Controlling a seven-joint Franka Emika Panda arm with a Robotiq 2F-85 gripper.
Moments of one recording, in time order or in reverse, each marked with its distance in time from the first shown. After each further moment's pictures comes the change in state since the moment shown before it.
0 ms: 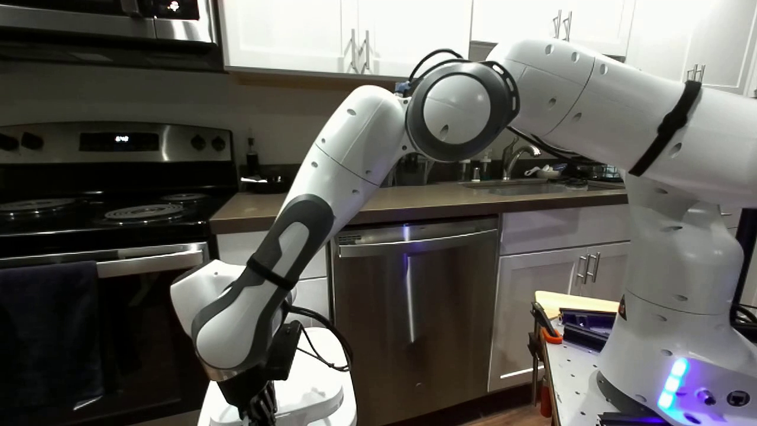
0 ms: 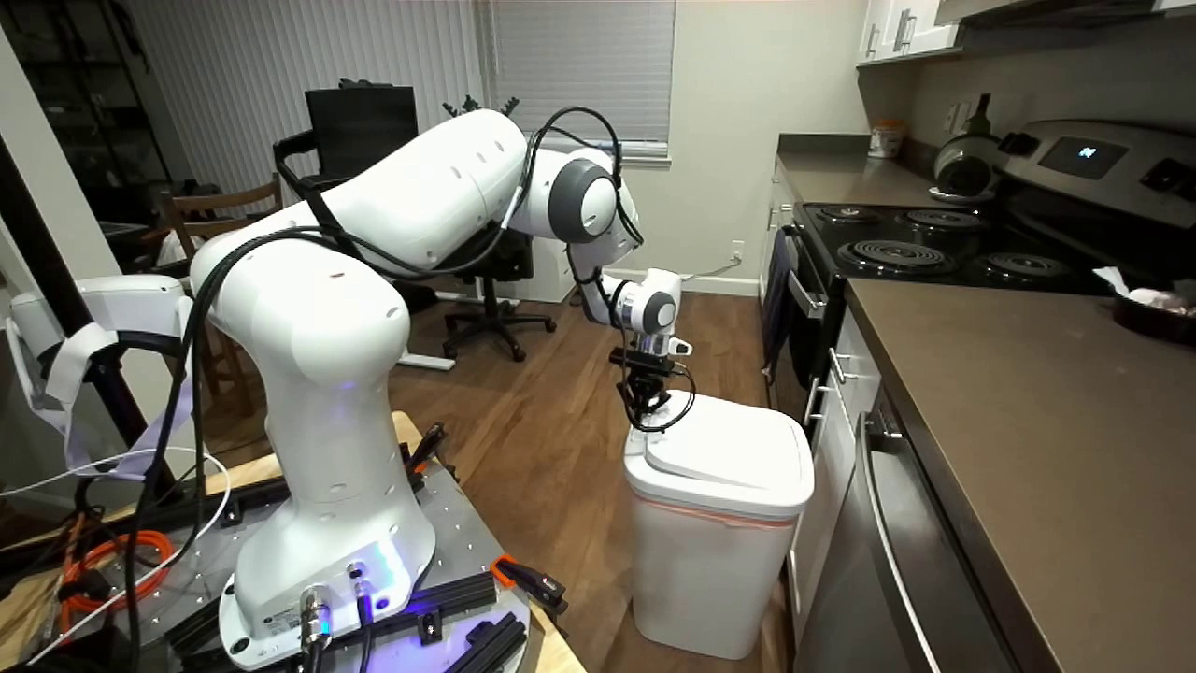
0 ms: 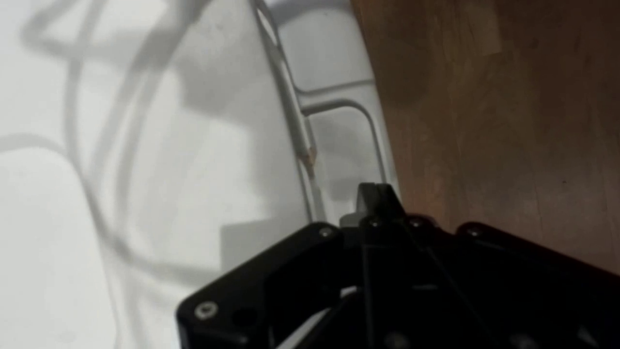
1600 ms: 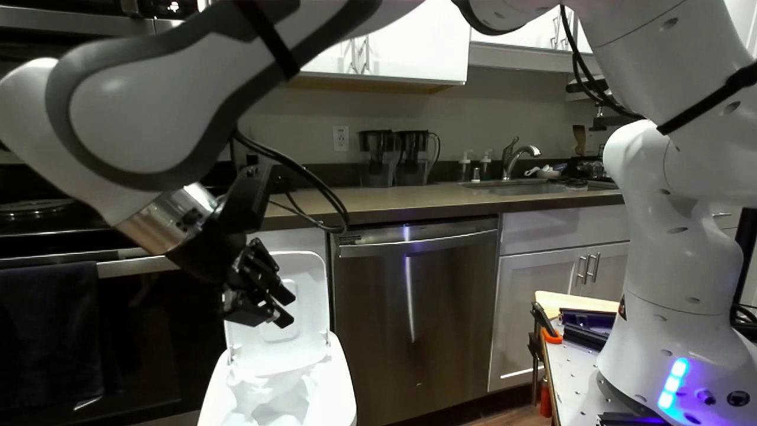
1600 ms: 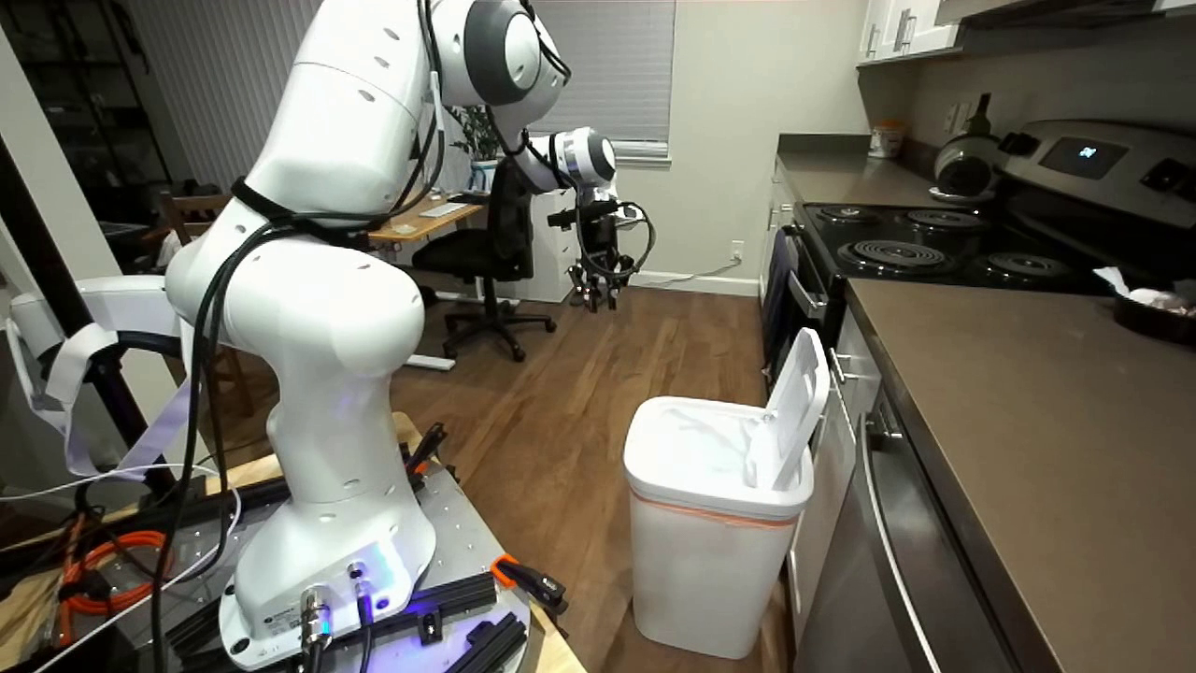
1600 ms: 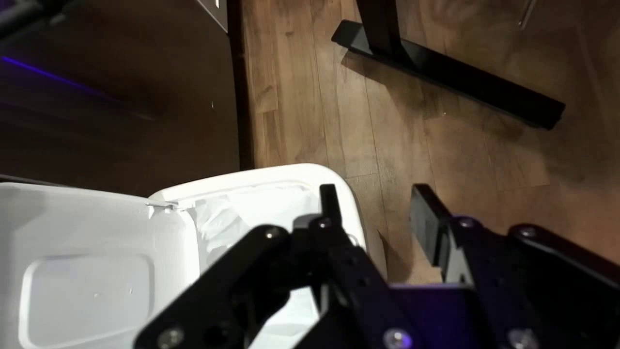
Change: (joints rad) arm 0.217 -0.558 0.012 -0.194 -0.217 -0.656 0.275
